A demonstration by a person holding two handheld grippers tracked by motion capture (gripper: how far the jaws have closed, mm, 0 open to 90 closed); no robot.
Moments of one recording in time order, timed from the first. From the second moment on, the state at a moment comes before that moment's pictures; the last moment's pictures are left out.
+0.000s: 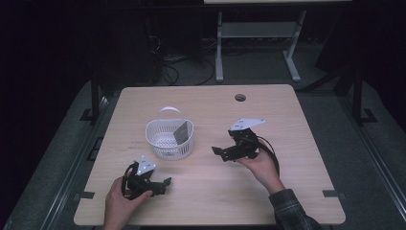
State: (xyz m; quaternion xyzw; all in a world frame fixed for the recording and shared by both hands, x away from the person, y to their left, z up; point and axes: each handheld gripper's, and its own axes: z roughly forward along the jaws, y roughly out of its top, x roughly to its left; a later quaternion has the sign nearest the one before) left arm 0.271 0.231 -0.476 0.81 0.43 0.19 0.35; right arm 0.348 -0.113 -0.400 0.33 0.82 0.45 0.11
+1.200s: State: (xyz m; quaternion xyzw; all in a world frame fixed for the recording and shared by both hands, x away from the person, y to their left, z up) left arm 0.271 0.231 -0.476 0.82 0.42 0.19 0.35; right arm 0.283 -0.213 -0.456 0.42 0.82 0.36 0.17
